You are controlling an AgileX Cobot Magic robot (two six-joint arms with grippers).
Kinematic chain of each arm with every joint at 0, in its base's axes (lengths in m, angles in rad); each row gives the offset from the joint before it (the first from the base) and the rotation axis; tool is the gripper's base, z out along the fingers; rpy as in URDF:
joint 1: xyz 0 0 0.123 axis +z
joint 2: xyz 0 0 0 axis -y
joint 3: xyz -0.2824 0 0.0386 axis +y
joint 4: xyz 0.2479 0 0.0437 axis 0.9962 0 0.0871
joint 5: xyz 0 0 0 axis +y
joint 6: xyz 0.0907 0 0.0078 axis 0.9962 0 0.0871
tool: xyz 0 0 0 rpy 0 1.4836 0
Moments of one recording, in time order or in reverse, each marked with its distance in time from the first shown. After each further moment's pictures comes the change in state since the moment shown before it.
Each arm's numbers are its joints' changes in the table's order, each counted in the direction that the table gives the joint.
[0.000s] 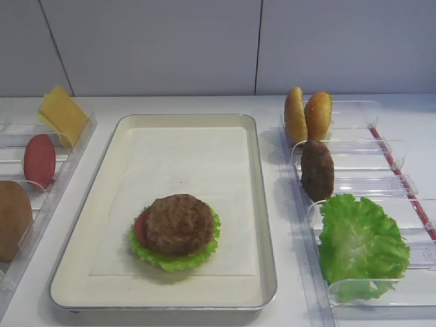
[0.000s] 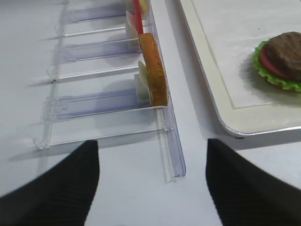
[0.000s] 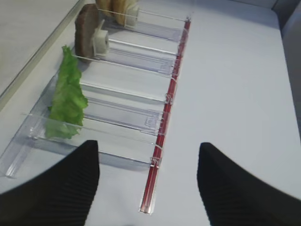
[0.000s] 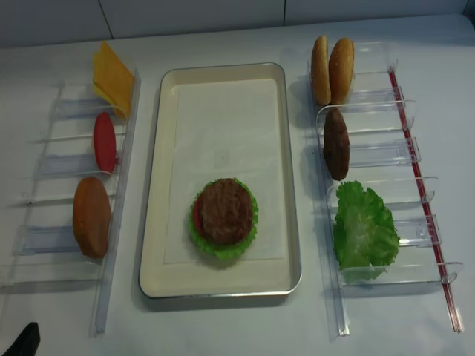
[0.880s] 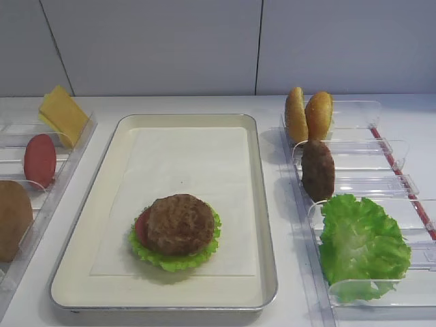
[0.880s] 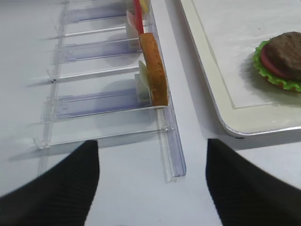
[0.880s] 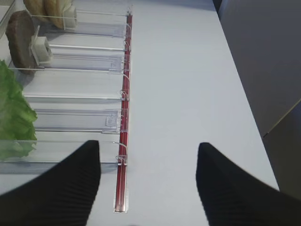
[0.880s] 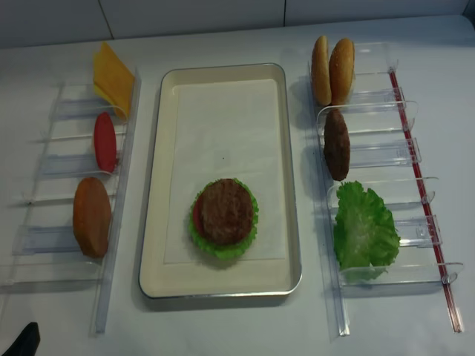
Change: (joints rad) left arm 0.000 0.000 0.000 0.000 0.000 0.000; right arm -0.251 0.000 0.000 -0.002 0.000 0.000
